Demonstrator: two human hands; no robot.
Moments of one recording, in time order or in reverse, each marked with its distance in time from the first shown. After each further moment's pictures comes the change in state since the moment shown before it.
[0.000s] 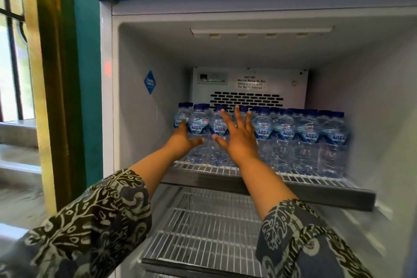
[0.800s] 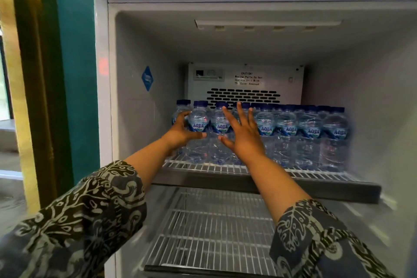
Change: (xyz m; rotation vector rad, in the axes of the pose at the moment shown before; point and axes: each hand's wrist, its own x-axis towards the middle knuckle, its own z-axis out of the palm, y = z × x) left_hand 0.022 -0.013 -0.012 -0.412 -0.135 -0.012; right_hand 0.001 0.003 0.001 -0.056 0.005 -0.015
